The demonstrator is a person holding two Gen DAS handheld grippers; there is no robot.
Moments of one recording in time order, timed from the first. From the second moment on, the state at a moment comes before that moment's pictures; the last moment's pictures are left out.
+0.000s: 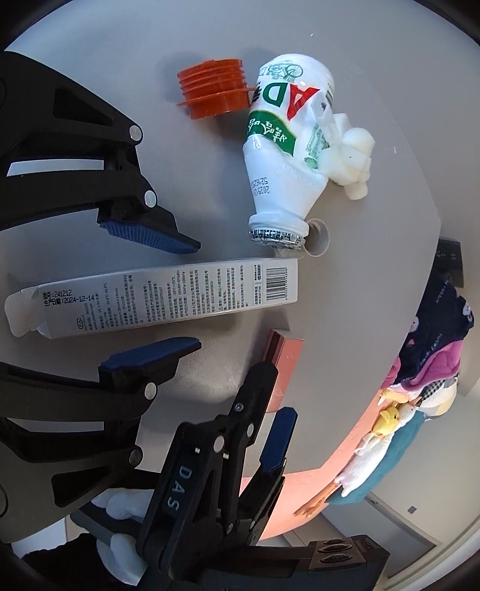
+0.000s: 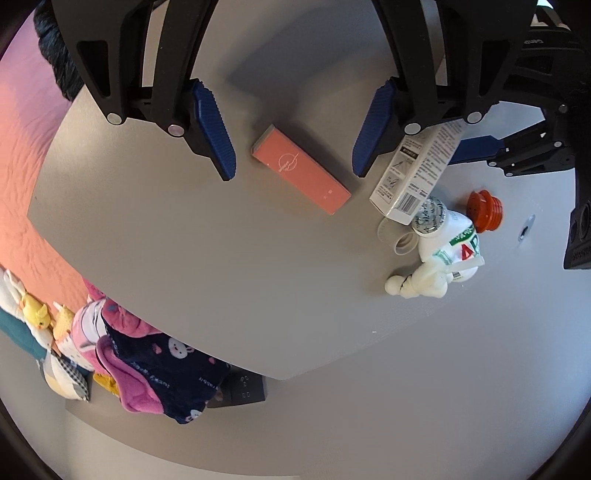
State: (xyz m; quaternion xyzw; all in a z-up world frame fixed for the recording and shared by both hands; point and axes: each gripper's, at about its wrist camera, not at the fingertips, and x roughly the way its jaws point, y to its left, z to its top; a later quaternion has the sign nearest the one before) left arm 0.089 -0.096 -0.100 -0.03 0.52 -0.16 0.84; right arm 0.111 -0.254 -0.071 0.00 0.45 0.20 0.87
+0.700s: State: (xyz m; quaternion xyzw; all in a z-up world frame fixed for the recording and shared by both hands) left arm 0.091 -0.092 -0.098 -0.03 0.51 -0.17 0.84; right arm 0.107 -0.262 -0.070 0.06 0.46 0.20 0.86
